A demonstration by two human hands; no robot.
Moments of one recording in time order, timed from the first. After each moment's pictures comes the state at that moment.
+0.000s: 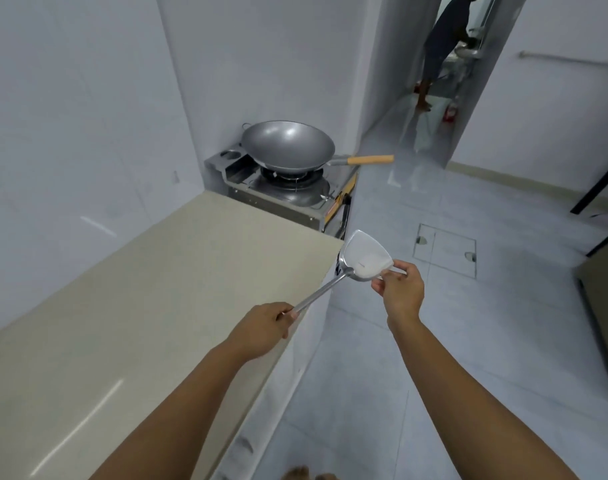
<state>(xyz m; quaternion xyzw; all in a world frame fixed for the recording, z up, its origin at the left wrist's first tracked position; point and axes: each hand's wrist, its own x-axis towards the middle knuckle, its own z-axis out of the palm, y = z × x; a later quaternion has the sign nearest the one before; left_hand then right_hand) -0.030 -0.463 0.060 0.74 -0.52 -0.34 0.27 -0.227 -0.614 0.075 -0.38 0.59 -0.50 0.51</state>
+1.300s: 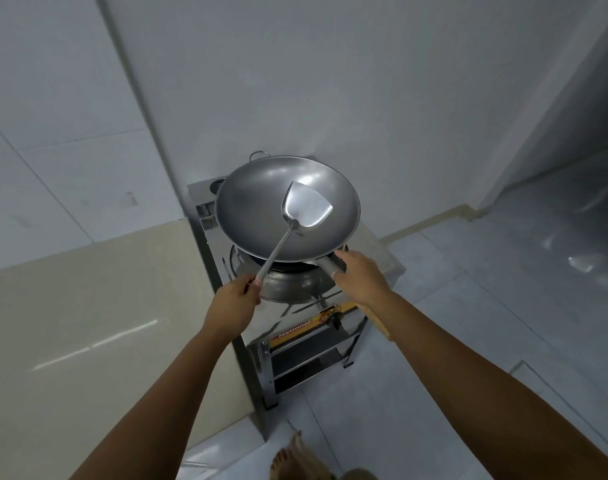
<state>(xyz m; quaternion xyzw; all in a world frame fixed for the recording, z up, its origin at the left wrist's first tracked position) 0.031 -0.989 0.055 0.89 -0.15 -0.12 0.42 -0.031 -1.225 0.062 -0.93 0.22 0.03 0.29</state>
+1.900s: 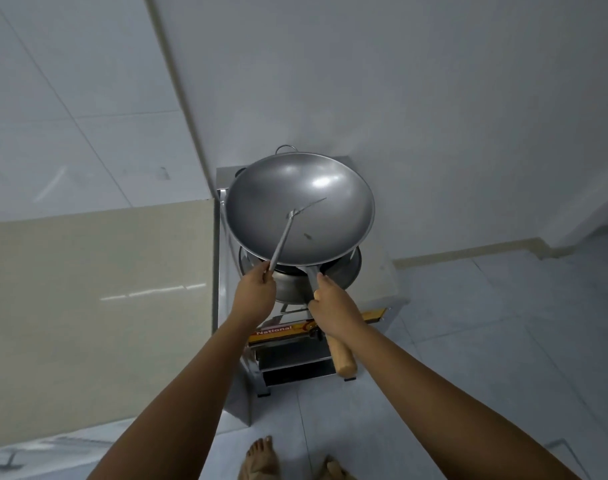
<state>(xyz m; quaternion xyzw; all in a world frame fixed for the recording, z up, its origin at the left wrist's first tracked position) 0.008 -1.099 0.041 0.87 0.04 -0.07 0.48 -0.038 -1.246 0.045 -0.92 0.11 0.14 0.35</state>
